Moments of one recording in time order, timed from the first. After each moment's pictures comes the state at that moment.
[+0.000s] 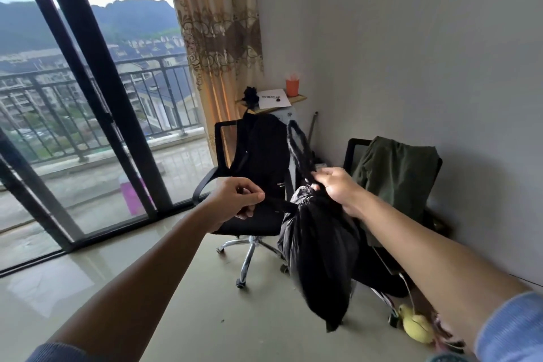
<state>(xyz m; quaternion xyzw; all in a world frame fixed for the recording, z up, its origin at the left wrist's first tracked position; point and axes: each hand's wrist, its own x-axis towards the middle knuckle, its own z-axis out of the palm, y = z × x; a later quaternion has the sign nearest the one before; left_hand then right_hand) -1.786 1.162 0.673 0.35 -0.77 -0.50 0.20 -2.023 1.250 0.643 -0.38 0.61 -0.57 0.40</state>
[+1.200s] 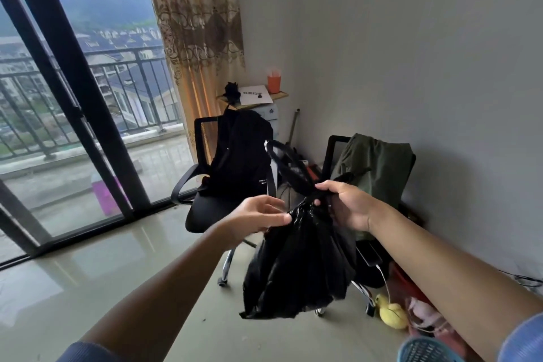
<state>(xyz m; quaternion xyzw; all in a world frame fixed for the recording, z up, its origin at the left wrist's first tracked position) -1.834 1.192 0.623 0.27 -0.72 -0.62 0.10 -2.048 1.308 0.638 -0.22 0.54 -0.52 0.63</state>
